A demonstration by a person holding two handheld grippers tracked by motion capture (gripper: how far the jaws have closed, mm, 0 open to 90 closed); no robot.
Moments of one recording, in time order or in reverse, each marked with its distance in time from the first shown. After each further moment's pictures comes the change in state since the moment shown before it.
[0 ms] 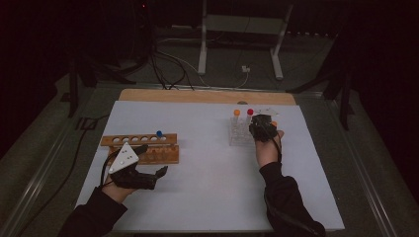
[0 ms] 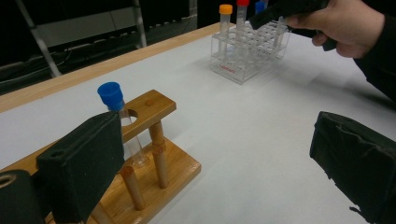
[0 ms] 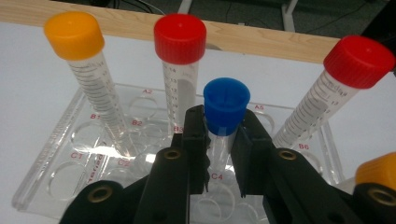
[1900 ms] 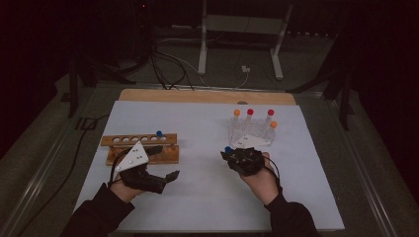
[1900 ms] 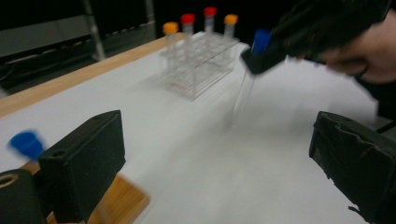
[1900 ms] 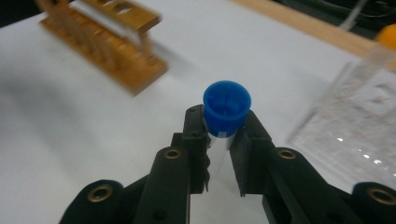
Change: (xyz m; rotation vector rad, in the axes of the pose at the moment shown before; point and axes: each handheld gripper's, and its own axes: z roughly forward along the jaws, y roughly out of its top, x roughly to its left) left arm -0.022 0.028 0.011 -0.033 -0.209 0.039; right arm 0.061 -0.040 -0.117 -0.020 0.569 -0.332
